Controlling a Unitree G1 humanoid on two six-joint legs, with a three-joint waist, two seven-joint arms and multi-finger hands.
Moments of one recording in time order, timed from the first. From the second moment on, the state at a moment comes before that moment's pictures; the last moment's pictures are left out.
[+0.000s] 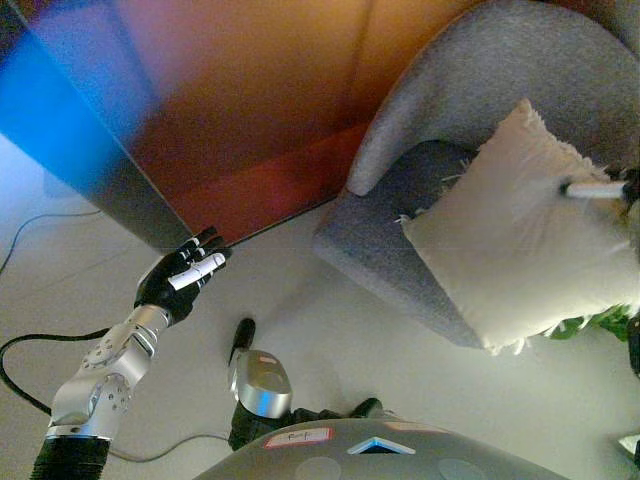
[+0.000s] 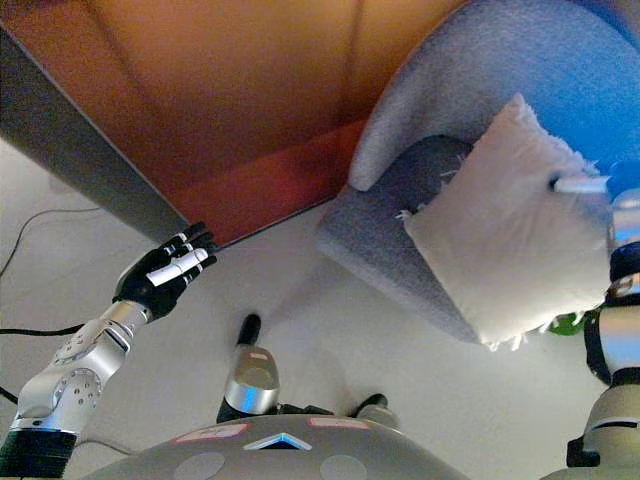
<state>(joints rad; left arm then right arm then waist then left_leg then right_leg) 0.29 0.64 0.09 -0.09 -0.82 0.29 -0.10 -0.88 -0.96 0.31 1.03 0.26 0.44 -0.15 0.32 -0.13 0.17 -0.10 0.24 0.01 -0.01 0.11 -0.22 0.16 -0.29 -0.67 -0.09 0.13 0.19</state>
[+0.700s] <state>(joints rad) 0.26 0.62 -0.05 -0.12 -0.82 0.19 -0.10 -0.33 -0.72 0.02 0.12 0.31 0.08 -0.35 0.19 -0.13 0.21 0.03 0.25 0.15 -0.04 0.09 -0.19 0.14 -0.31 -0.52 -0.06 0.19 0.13</state>
